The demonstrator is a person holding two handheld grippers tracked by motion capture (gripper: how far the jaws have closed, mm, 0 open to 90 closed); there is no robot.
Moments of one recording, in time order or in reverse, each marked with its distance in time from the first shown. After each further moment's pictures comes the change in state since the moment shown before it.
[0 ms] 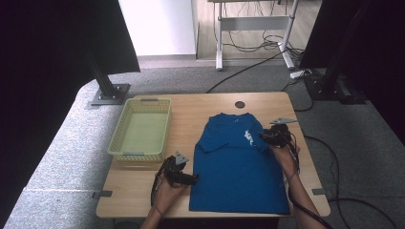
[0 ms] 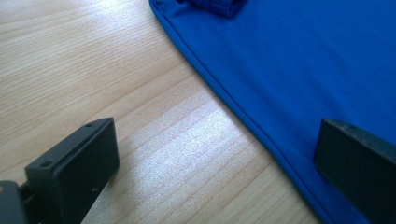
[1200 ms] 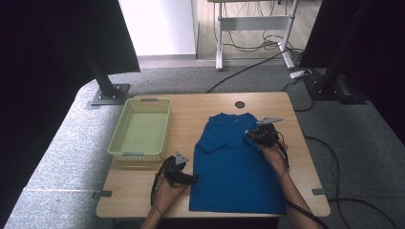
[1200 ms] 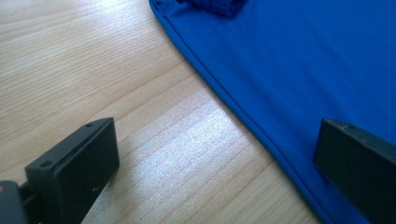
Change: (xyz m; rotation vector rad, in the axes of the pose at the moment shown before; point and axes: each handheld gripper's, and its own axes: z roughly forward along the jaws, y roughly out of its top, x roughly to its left) left arm 0.000 0.000 0.000 0.000 0.000 0.001; right arm 0.033 0.016 0.018 0.001 0.112 -0.069
